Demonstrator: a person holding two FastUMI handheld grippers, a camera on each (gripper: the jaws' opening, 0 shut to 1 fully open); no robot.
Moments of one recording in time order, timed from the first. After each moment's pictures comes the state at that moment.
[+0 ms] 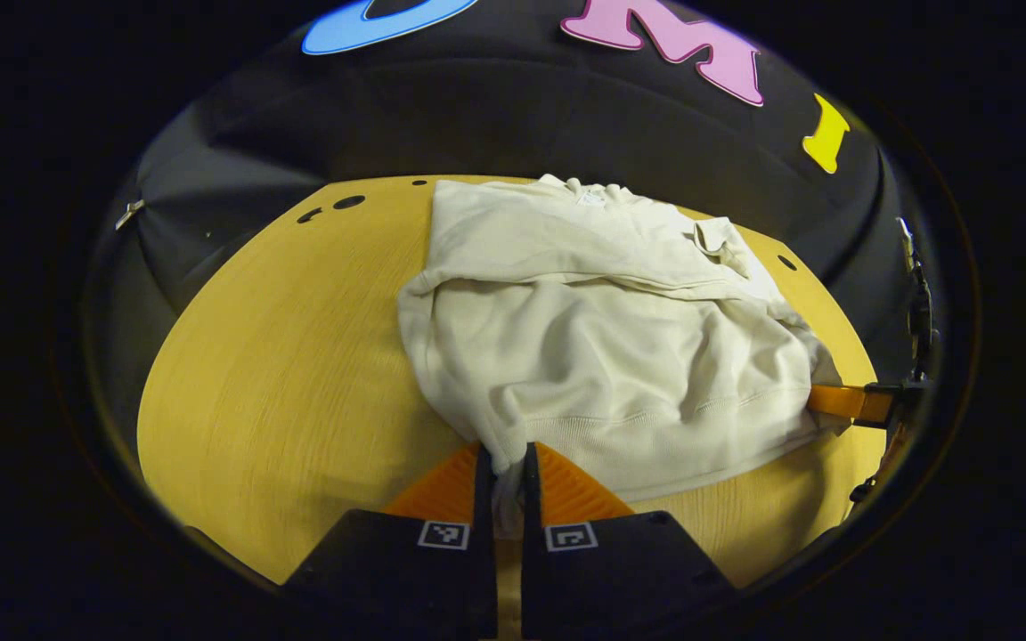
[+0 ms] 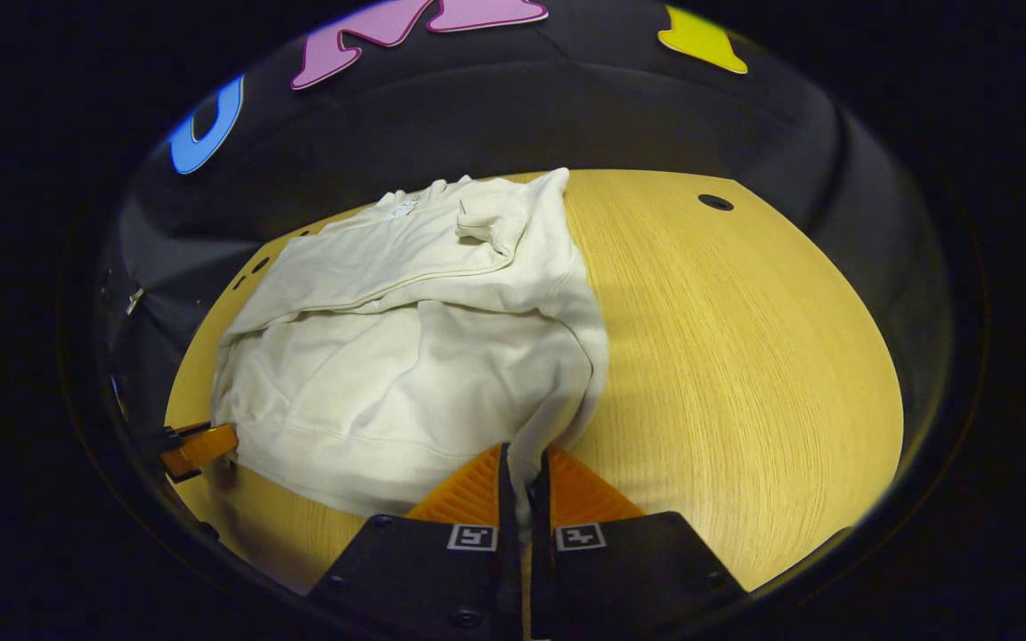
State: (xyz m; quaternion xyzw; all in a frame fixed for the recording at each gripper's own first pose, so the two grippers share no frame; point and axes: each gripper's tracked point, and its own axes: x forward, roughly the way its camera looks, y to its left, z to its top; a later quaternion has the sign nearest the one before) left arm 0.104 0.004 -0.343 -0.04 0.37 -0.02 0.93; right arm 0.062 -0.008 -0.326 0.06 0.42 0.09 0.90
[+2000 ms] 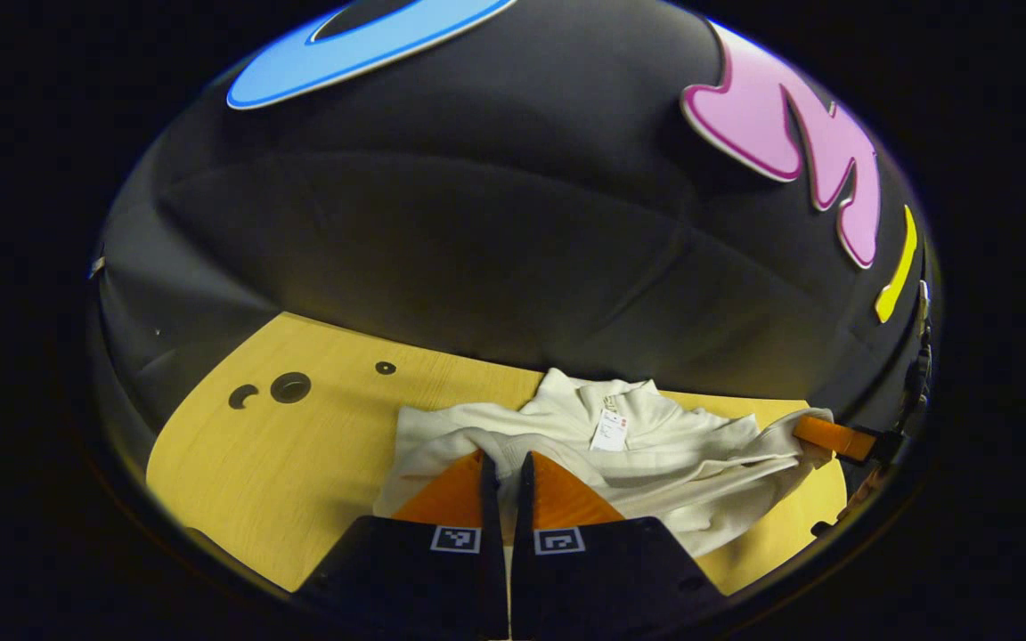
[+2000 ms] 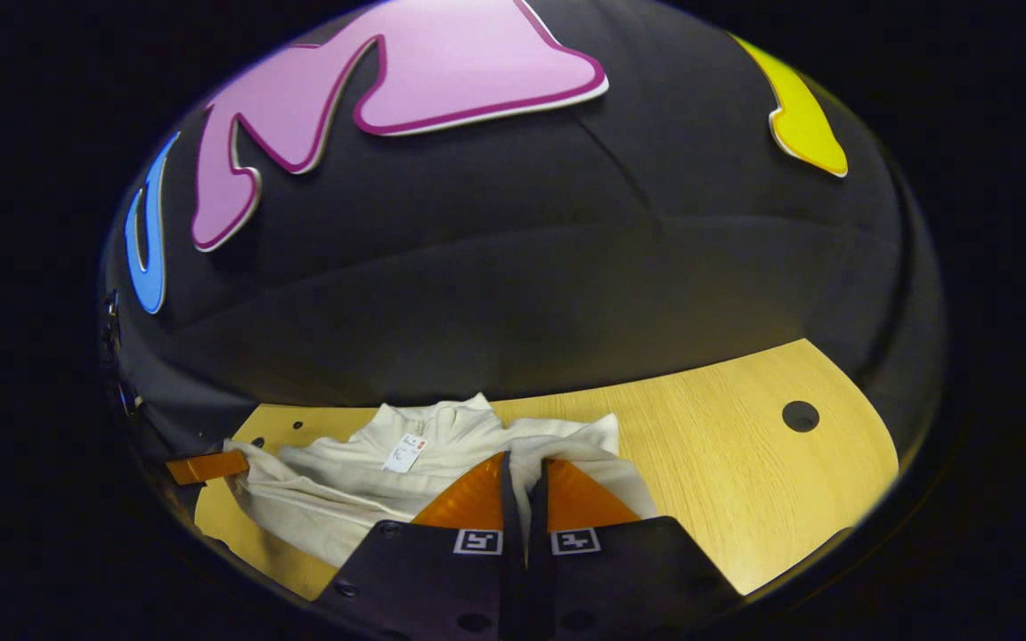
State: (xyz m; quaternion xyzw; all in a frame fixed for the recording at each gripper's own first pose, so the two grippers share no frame) left arm 0.392 0.023 -0.202 -0.10 0.22 -0.01 0.97; right arm 0.371 0.036 -0.208 0.12 0.21 0.07 0.97
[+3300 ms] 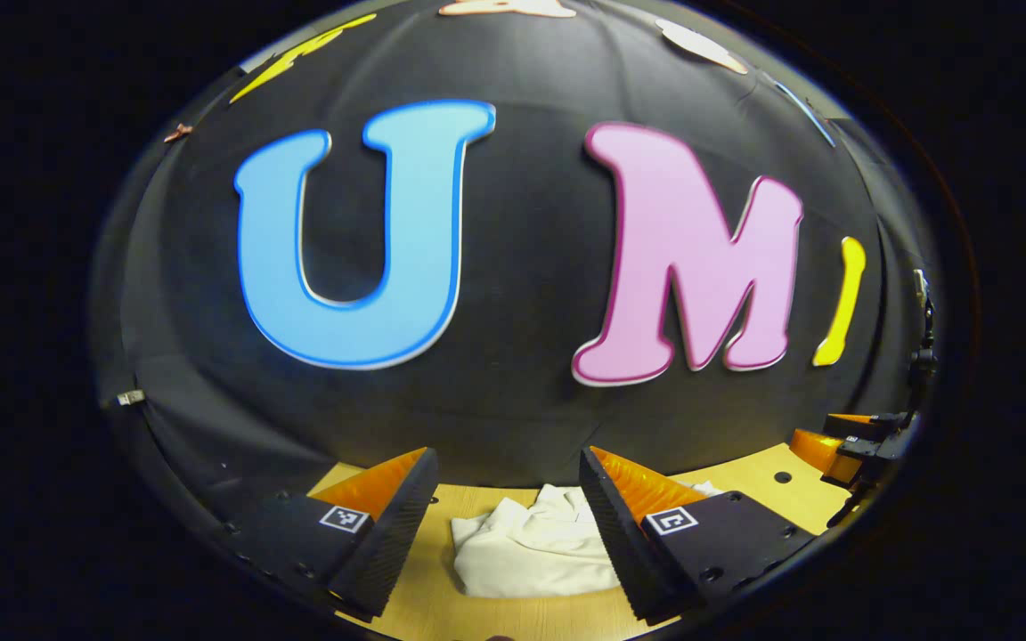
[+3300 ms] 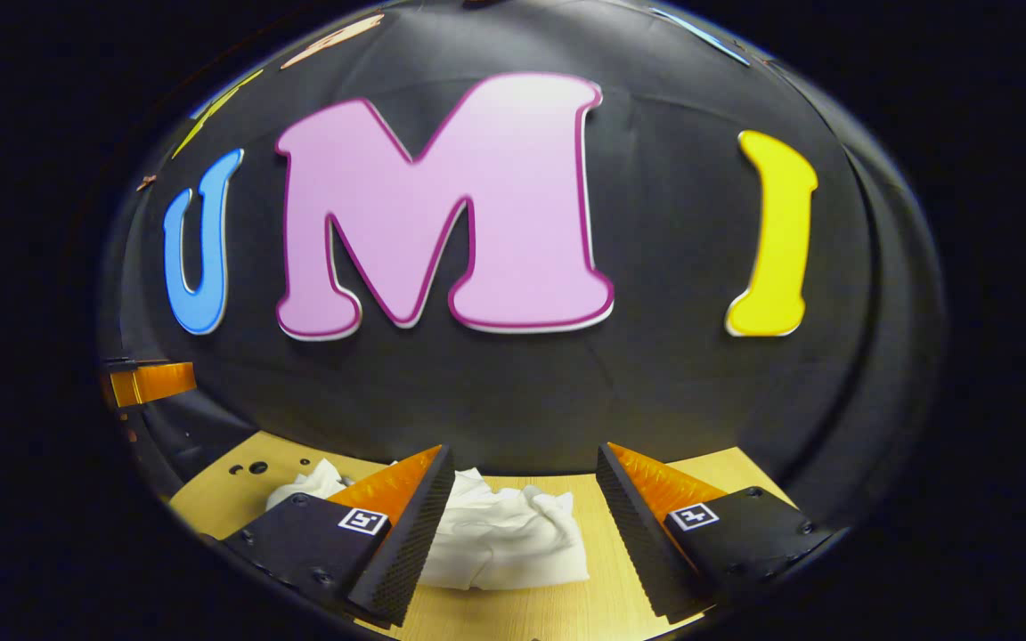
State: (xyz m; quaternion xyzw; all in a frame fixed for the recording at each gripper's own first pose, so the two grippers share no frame) left arm 0.261 0.028 0.030 0.00 0.02 -0.02 1.00; right arm 0.259 0.001 -0.018 0.04 0.06 0.06 1.00
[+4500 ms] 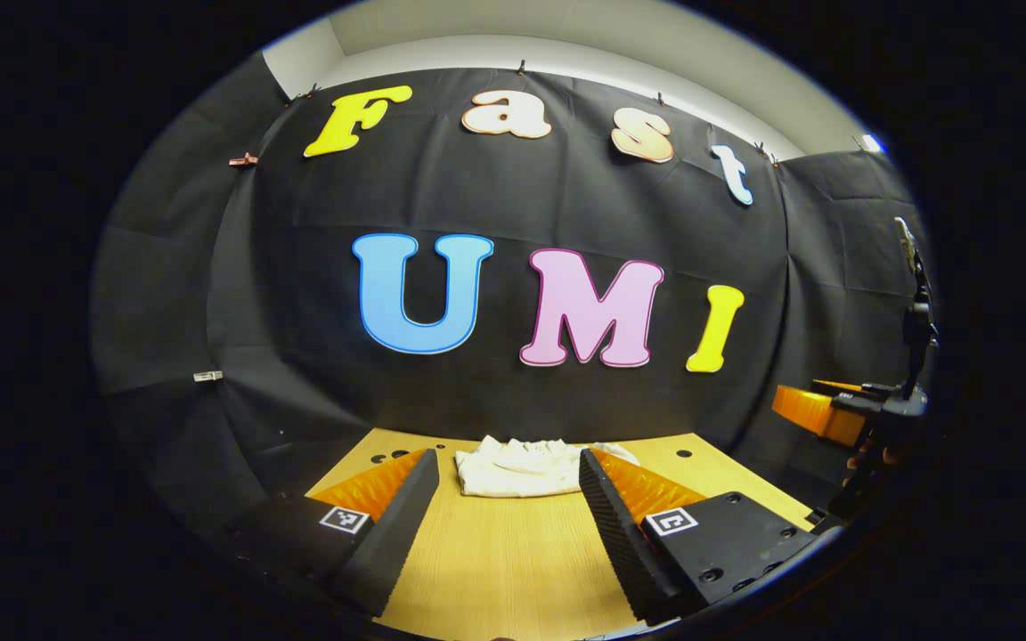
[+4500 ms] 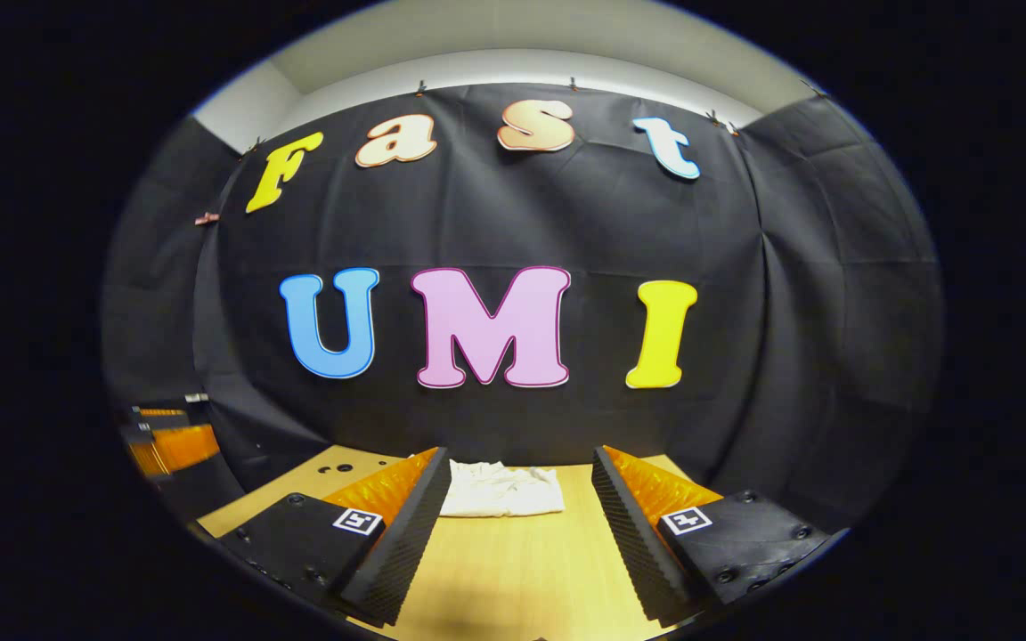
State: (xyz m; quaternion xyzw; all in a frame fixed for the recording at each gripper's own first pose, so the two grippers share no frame) left arm -0.101 0.020 0.013 -0.03 0.01 -0.05 1.00; right arm -0.105 -0.009 0.075 0.07 -0.01 0.06 1.00
